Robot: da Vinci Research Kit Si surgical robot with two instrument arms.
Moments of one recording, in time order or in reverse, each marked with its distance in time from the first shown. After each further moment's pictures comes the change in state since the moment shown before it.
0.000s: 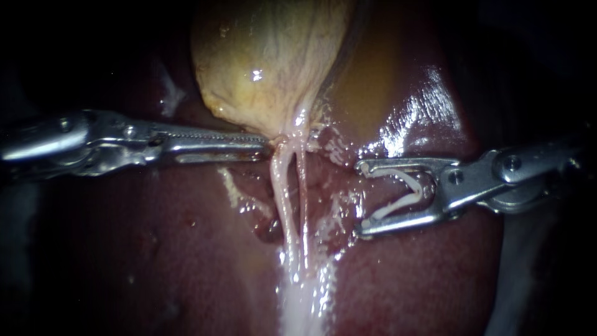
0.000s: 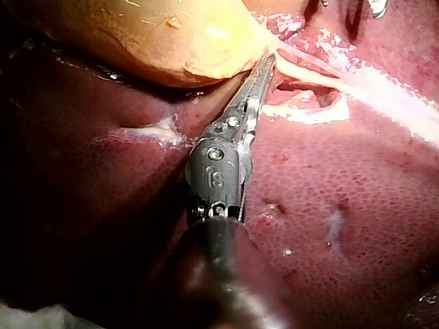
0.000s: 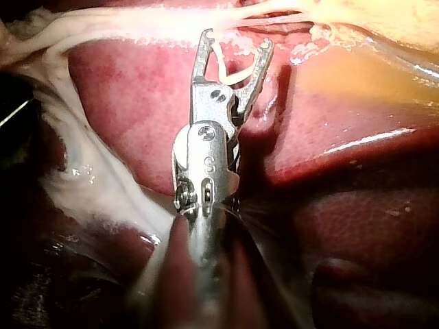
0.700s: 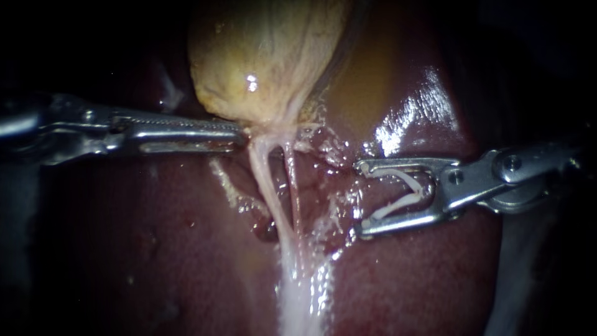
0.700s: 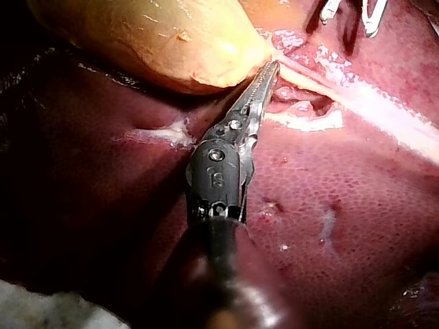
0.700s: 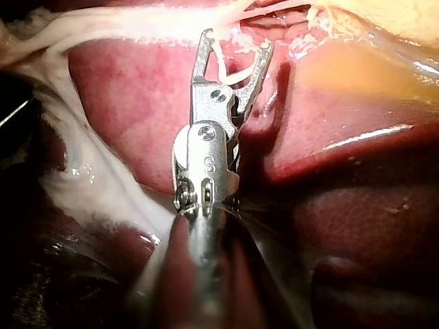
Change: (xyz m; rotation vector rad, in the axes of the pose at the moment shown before) right arm 0.000 0.000 0.000 0.000 0.000 0.000; left arm 0.005 0.001 -0.006 -0.027 -0.005 -0.026
